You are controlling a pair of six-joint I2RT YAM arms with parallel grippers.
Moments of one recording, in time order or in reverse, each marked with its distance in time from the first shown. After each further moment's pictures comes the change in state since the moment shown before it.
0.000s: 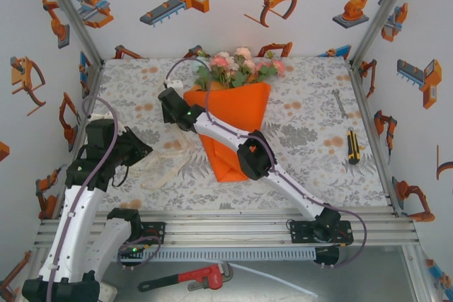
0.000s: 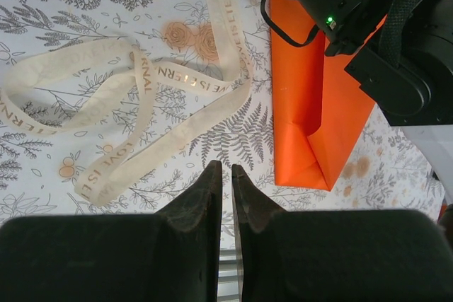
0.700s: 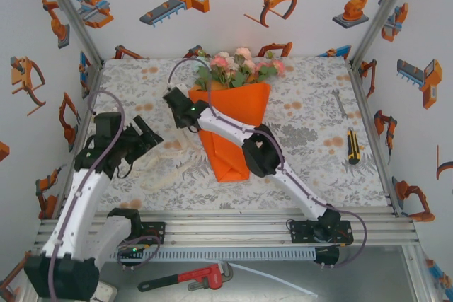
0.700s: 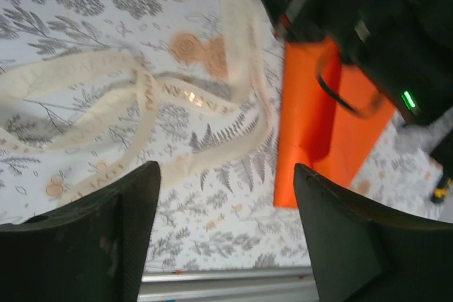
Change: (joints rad) left arm 0.009 0.214 -0.003 0.123 -0.034 -0.048; right arm -0.017 -0.235 -0.325 -0.121 -0.089 -0.079
